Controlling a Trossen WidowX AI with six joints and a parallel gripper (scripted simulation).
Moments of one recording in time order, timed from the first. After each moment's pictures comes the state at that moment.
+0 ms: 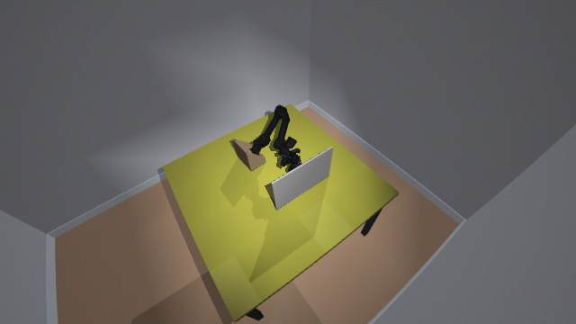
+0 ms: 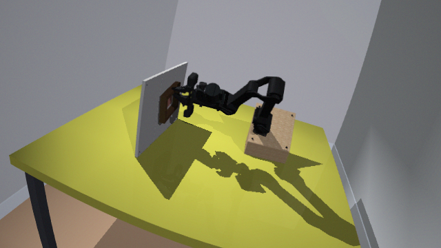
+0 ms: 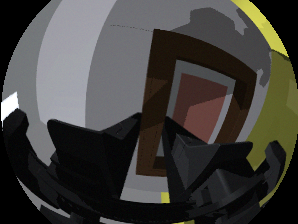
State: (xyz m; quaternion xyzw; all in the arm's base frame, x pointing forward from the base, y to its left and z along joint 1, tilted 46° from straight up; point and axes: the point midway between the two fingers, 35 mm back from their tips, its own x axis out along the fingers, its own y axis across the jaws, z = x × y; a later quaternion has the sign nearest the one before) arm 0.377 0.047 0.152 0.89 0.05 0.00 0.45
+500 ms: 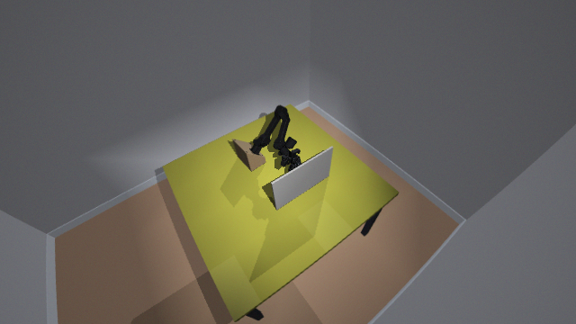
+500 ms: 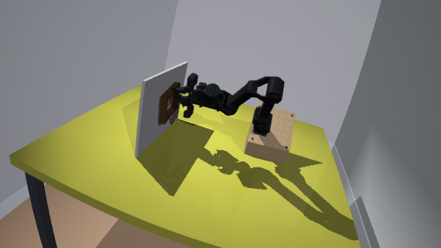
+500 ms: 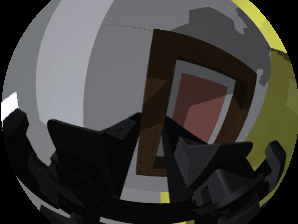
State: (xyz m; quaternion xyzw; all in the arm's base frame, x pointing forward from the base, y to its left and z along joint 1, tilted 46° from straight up) arm 0.377 0.049 0.150 0.89 0.05 0.00 0.45
